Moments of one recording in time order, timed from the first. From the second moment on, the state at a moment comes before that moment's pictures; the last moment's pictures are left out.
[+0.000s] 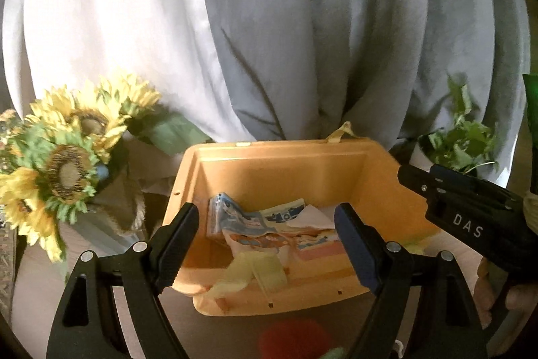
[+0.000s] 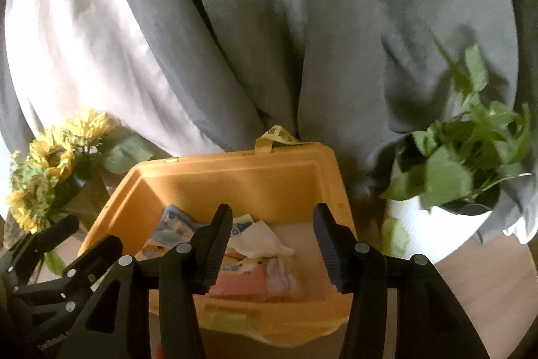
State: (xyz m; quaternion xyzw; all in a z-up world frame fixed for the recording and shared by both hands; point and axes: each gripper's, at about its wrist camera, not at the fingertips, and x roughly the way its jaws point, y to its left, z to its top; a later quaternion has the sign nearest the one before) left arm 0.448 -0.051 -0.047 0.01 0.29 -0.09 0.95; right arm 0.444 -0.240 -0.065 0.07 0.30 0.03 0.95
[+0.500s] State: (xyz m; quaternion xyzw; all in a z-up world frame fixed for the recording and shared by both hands) left arm 0.353 -0.078 -0.023 0.04 0.26 -0.10 0.96; right arm 0.351 -0.269 -0.036 0.05 0.26 0.00 0.96
